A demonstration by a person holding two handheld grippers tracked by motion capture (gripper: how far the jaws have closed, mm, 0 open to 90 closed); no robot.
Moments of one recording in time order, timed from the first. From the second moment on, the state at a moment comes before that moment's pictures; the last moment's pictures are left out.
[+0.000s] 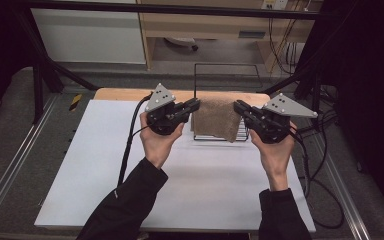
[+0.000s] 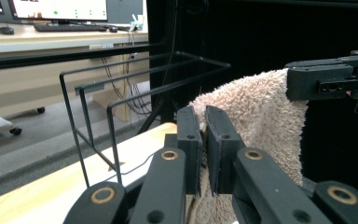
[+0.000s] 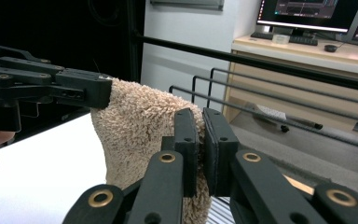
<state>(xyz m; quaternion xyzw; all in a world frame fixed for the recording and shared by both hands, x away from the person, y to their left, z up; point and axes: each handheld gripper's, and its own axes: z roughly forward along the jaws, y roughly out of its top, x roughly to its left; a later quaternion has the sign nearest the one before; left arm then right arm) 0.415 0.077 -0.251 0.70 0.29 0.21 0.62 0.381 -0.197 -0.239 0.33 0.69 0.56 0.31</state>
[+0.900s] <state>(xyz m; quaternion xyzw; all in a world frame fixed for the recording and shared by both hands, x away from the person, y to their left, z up) 0.437 0.066 -0.213 0.68 0.28 0.22 0.64 0.398 -0.204 -0.205 0.33 0.66 0.58 0.35</state>
